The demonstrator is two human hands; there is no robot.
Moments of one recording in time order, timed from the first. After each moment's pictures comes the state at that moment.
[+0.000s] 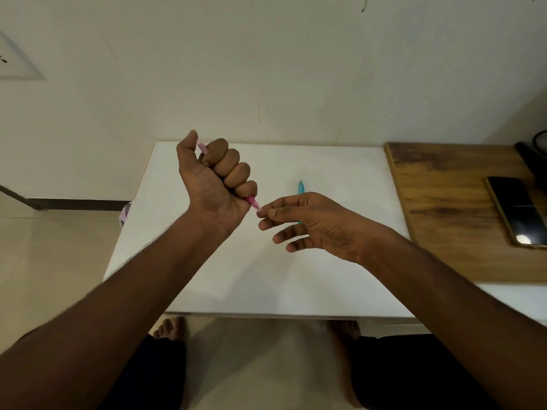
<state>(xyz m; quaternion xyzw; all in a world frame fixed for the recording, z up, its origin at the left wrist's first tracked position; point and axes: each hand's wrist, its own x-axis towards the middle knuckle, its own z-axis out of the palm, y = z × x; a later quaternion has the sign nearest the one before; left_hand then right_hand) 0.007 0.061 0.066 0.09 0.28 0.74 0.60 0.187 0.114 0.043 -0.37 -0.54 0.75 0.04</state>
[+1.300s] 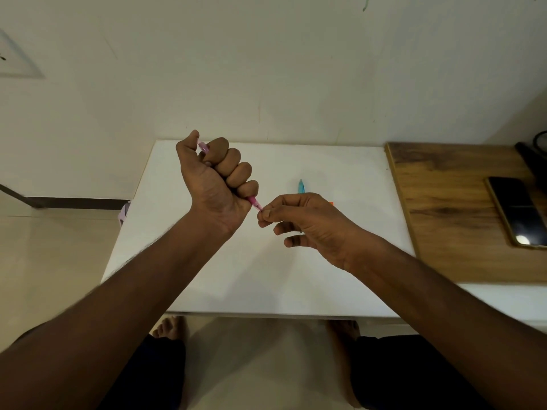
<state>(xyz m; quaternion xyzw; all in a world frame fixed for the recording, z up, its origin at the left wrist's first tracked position) 0.008 0.064 0.065 0.10 0.30 0.75 0.59 0.180 0.099 0.049 -0.41 -0.56 0.71 0.10</state>
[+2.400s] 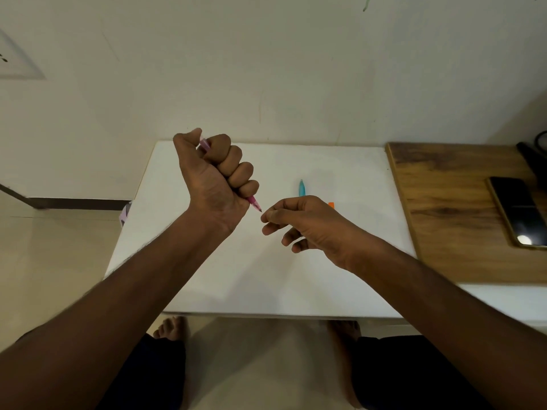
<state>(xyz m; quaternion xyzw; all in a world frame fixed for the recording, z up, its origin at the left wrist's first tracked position) 0.007 0.062 0.073 0.15 0.33 0.74 0.57 0.179 0.102 0.043 -0.45 -0.59 0.67 0.07</state>
